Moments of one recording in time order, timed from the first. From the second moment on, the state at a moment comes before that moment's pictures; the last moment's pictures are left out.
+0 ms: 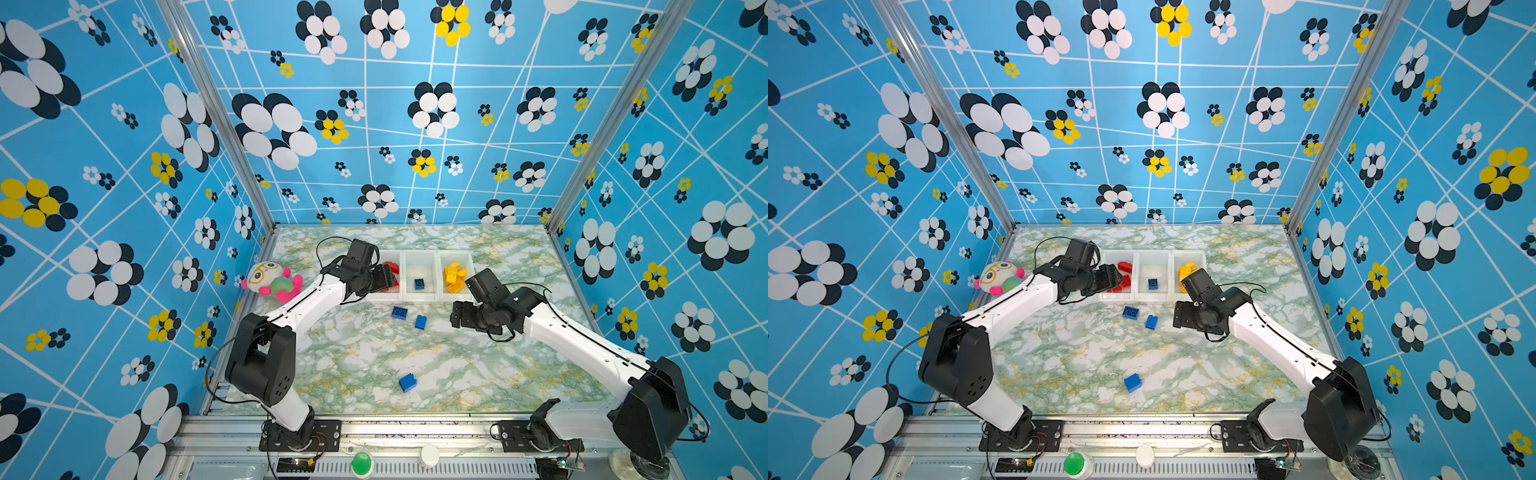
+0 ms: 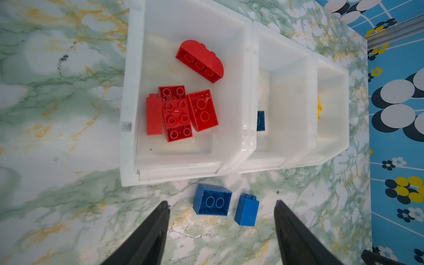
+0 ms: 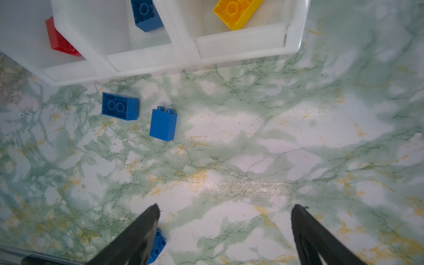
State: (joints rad) left arm -0.42 1.59 1.17 -0.44 0.20 -0.65; right arm 0.61 1.35 1.04 -0.84 0.05 0.68
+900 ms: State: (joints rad) left arm -0.42 1.29 0.84 -0.35 0.26 -0.68; right arm 0.78 1.79 1.29 -0.75 0.14 0.75
